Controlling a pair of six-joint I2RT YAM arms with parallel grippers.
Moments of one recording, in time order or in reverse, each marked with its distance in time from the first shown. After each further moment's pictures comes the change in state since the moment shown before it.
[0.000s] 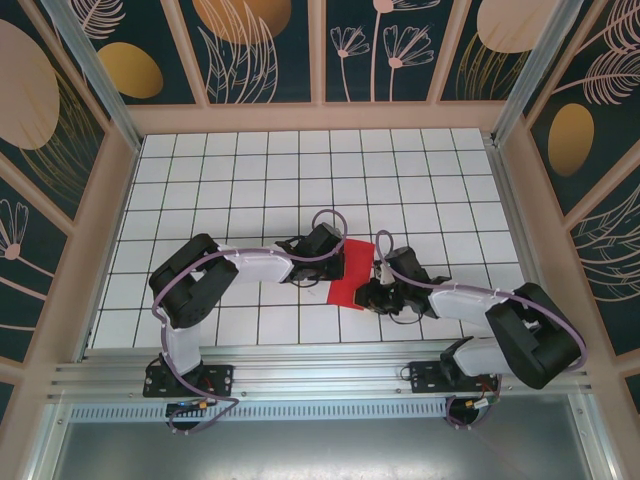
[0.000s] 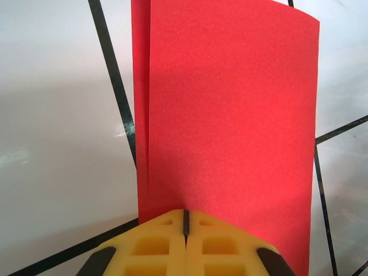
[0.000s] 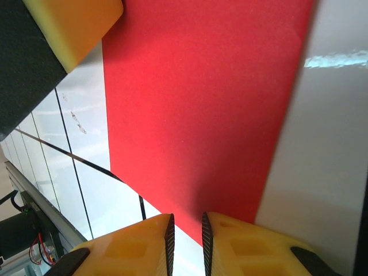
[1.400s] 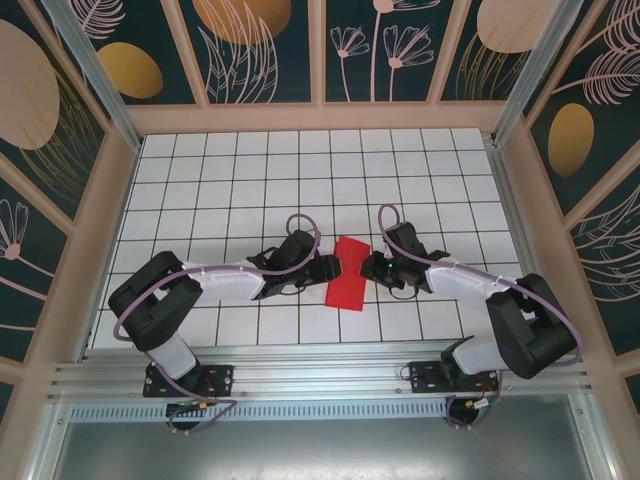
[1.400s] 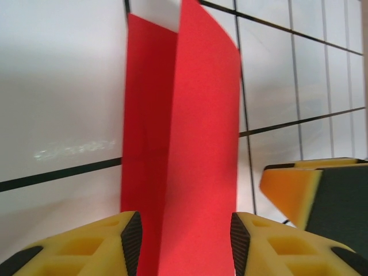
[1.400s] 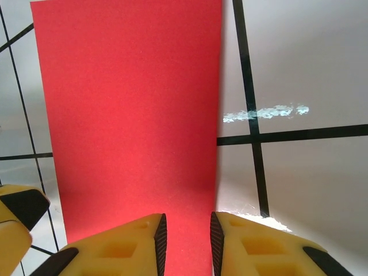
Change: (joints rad) left arm 0.023 -0.238 -0.270 0.252 0.057 -0.204; right arm -0.069 0.060 0.232 -0.211 0.254 -0.056
